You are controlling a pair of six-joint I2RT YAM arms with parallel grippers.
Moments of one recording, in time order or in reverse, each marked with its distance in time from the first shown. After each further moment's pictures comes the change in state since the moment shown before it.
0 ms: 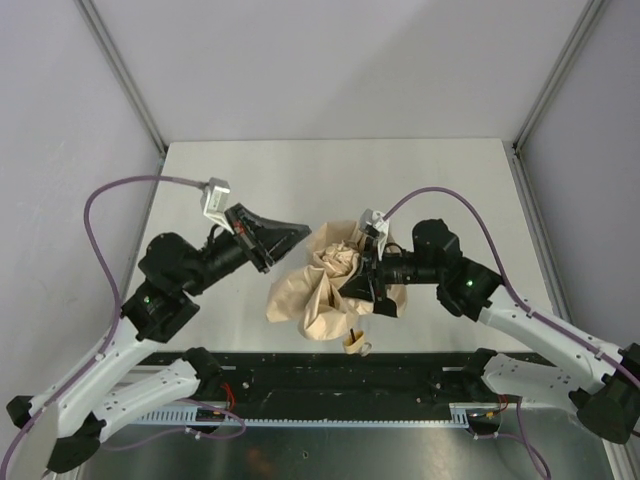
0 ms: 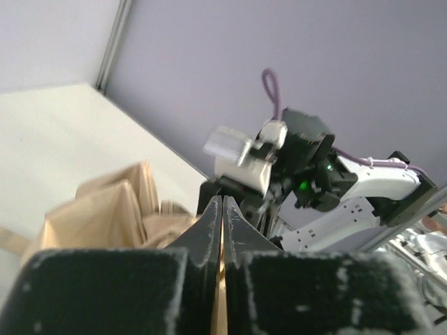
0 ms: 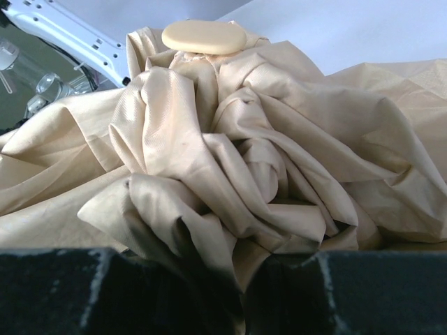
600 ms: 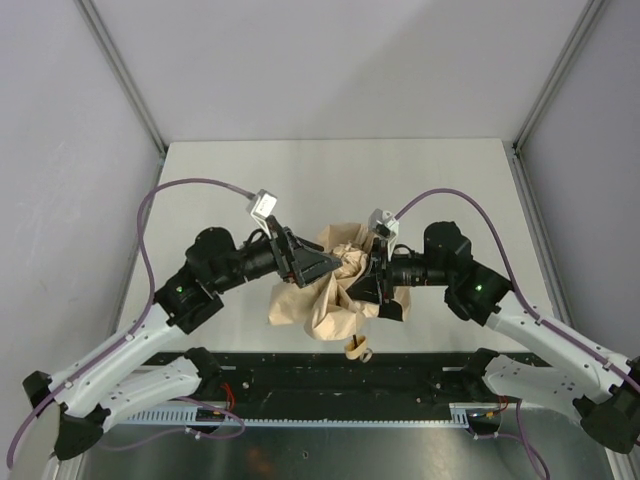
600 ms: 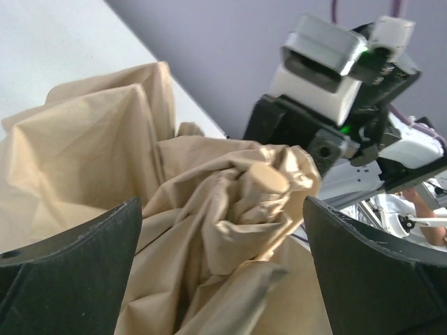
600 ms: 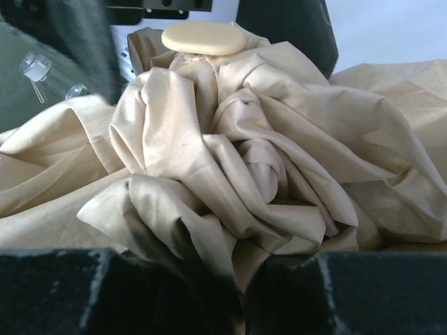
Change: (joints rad) left arm -0.019 0.119 -0.062 -0.047 0.090 -0.105; right arm -0.027 -0.051 -0.018 0.018 -0.050 0.068
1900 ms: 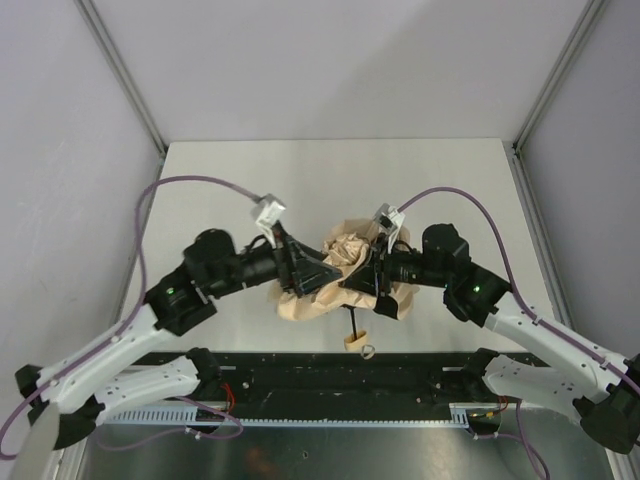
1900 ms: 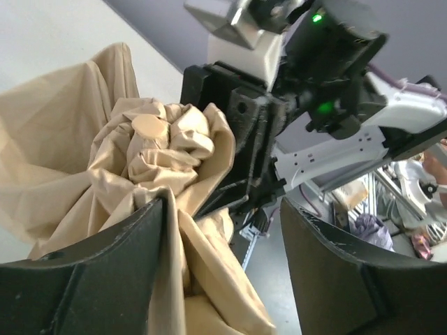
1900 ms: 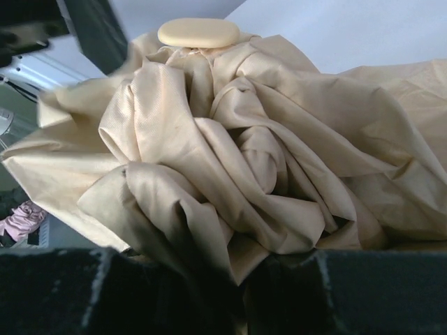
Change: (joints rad) left arm -0.122 -0.035 0.107 -0.155 -0.070 0.119; right arm -0.004 0.006 -0.033 0.013 0.179 0.097
